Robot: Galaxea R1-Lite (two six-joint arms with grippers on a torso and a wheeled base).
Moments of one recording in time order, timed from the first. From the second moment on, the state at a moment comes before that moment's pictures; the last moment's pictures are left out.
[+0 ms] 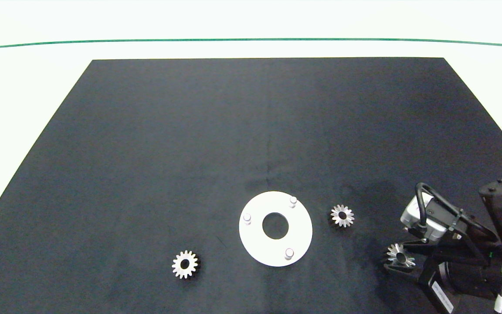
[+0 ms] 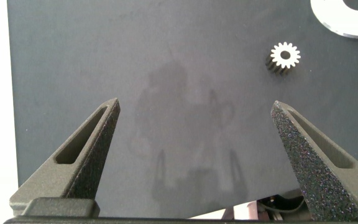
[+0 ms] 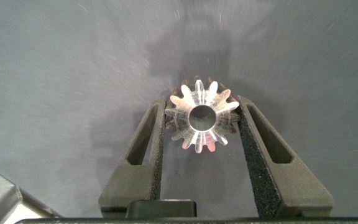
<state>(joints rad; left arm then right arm) -0.12 0.28 -0.44 0.33 -0.05 0.20 0.51 1.34 -0.66 0.07 -0.06 -0.29</state>
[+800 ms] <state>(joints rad) -0.12 0.29 -0.44 0.33 -0.05 0.20 0.80 1.32 -0.76 0.08 -0.19 -0.30</state>
